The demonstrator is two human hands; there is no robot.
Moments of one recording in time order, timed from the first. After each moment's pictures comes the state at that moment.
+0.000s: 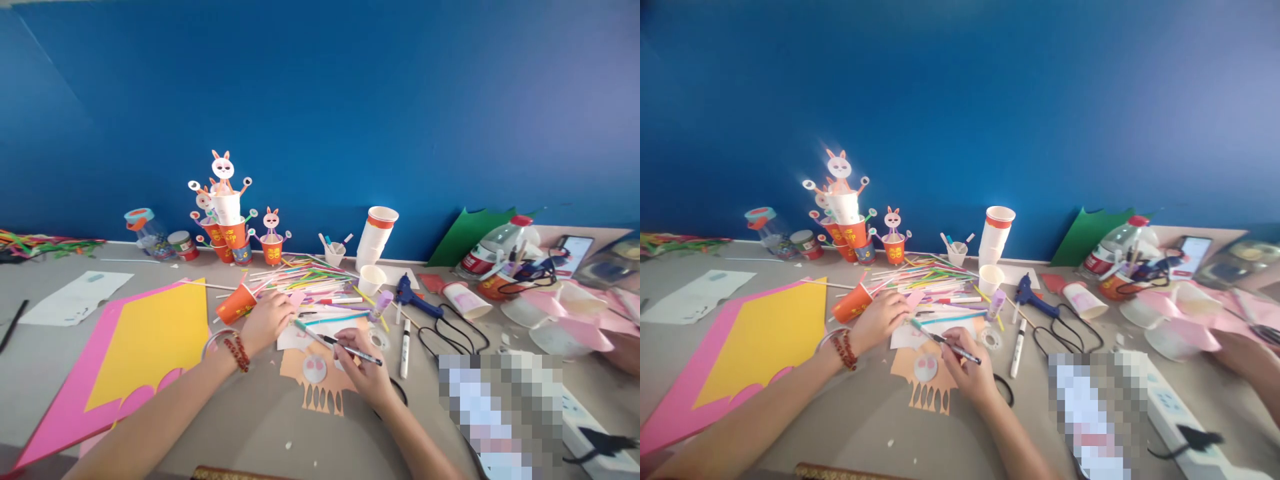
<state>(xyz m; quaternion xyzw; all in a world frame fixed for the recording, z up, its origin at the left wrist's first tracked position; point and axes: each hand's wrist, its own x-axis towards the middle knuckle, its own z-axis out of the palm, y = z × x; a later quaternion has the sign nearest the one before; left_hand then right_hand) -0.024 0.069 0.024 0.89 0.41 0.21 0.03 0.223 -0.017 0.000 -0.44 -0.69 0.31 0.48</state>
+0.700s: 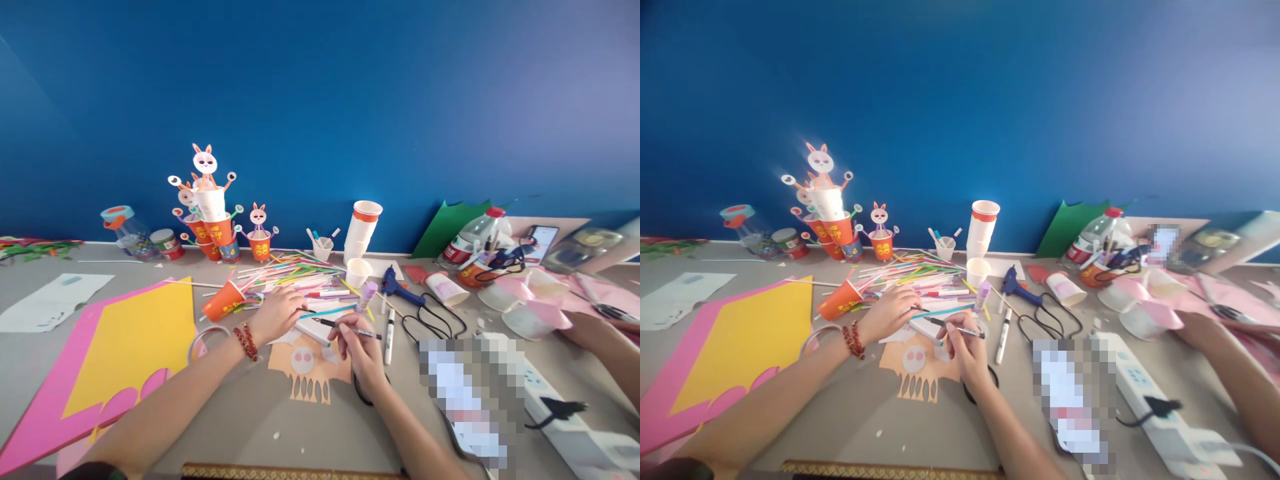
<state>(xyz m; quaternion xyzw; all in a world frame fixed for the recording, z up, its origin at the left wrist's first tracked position) 0.019 0.075 0.032 0.92 0.34 0.18 0.06 0.226 -0.014 -0.002 -0.41 -0.53 0.44 0.60</state>
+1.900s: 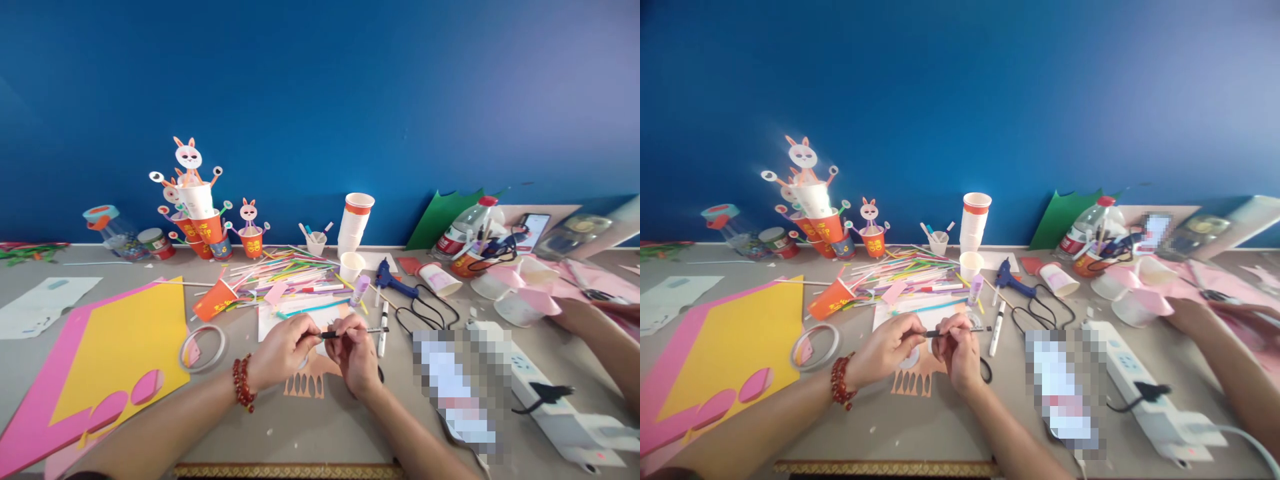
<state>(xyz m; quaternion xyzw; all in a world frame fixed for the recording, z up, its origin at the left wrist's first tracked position) 0.052 0.001 0.057 0.81 0.36 0.30 0.36 0.213 -0.022 0.001 -0.21 -0.33 0.60 0.70</state>
